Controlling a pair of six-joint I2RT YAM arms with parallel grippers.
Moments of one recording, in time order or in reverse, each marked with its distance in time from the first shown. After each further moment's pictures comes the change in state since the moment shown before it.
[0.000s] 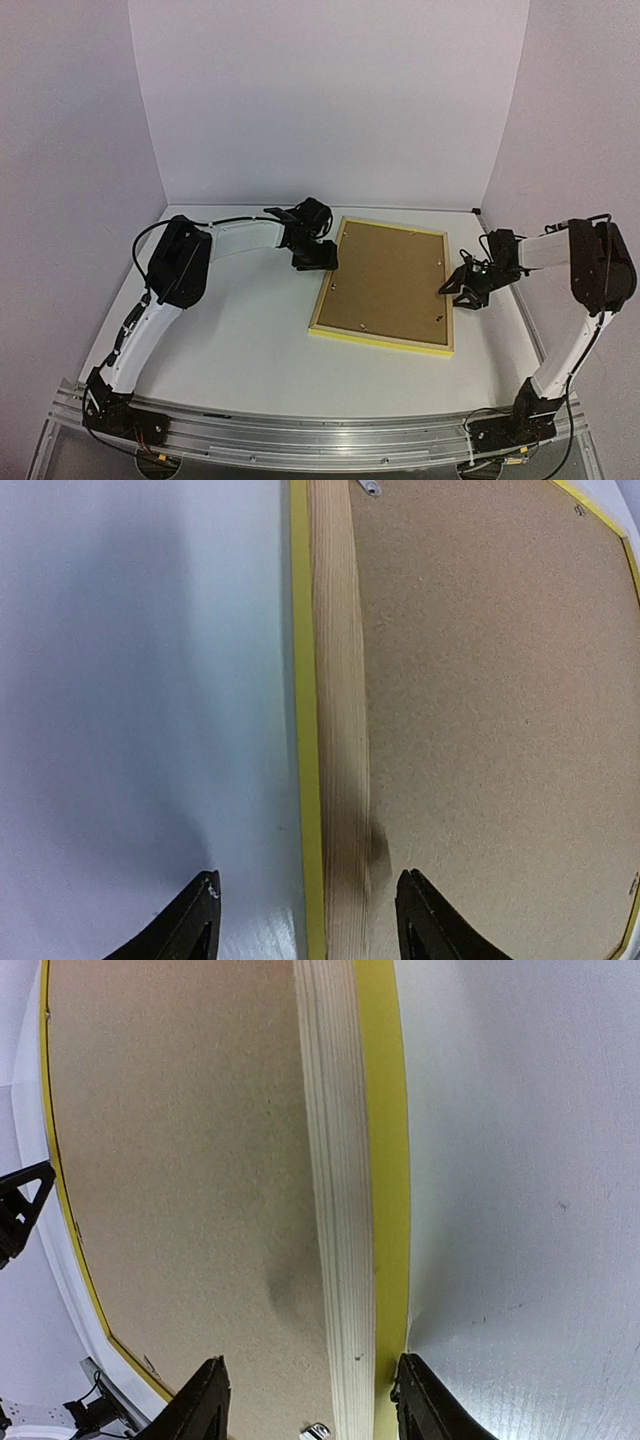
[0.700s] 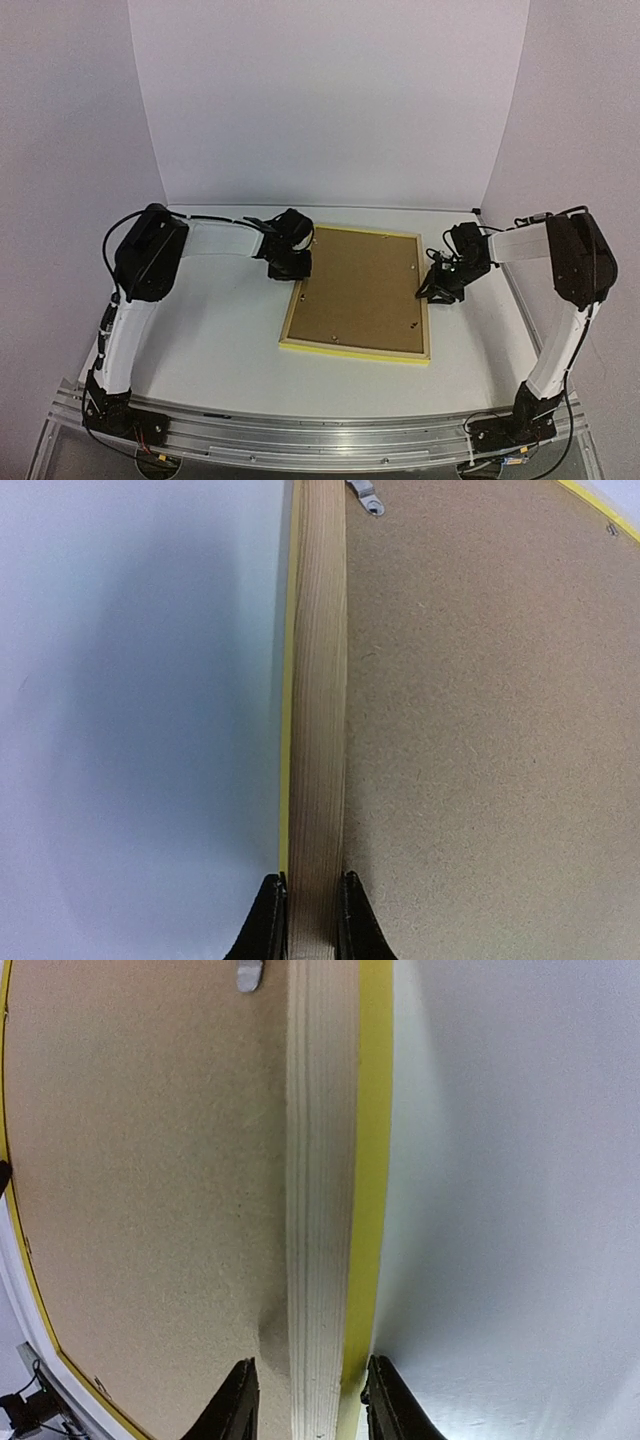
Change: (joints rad) left arm 0.002 -0.232 -0.428 0.145 -0.156 -0.057; right arm 0.215 0.093 0.121 -0.014 0.157 0.015
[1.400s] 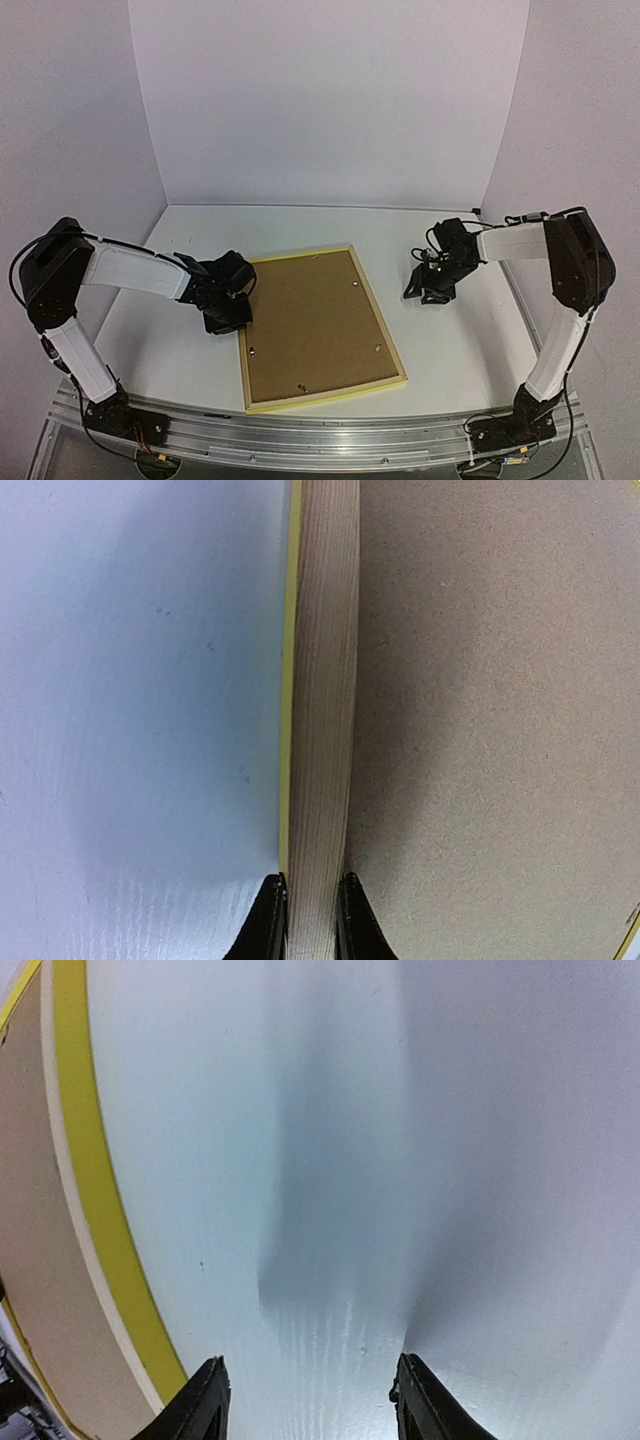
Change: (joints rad) left arm -0.034 -0.627 -0.854 0.027 -0.039 -0.404; right arm 0.125 -0.026 0.031 -0.046 0.110 0.019
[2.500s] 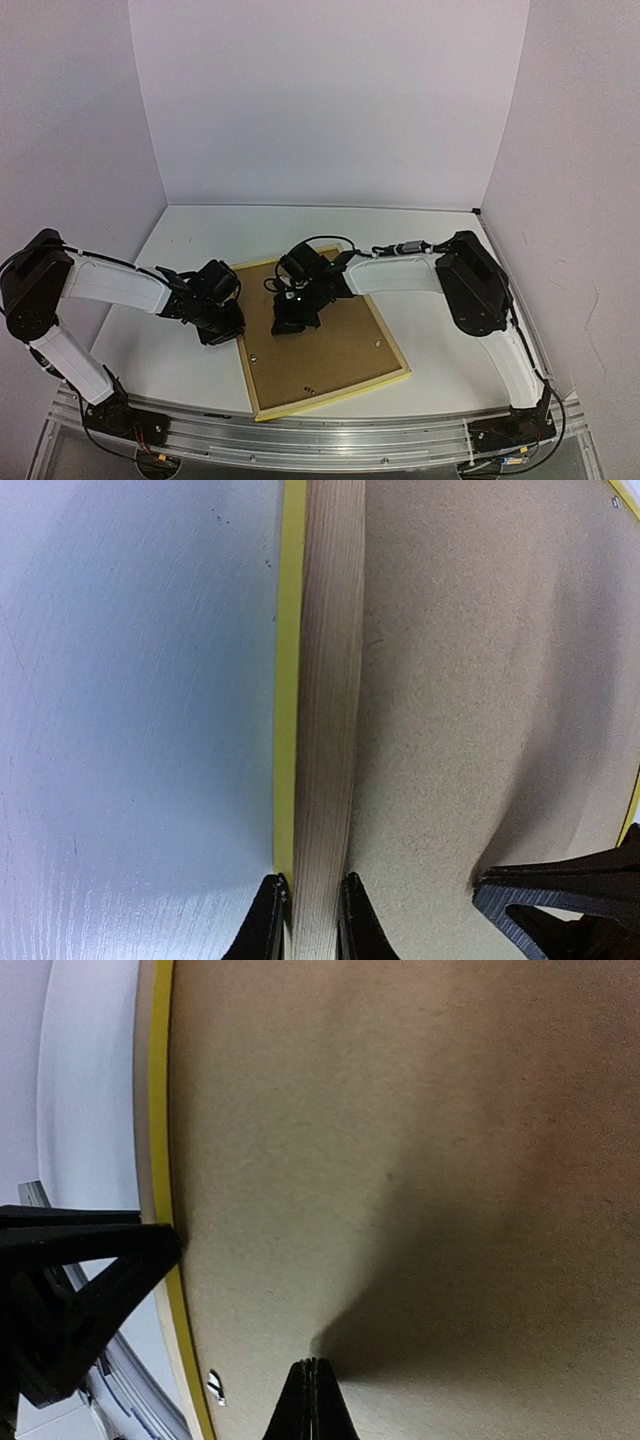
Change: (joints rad) left arm 0.004 -0.128 -0.174 0.140 0.088 -0.130; right arm 0.660 0.501 0.673 0.015 -0.084 0.296
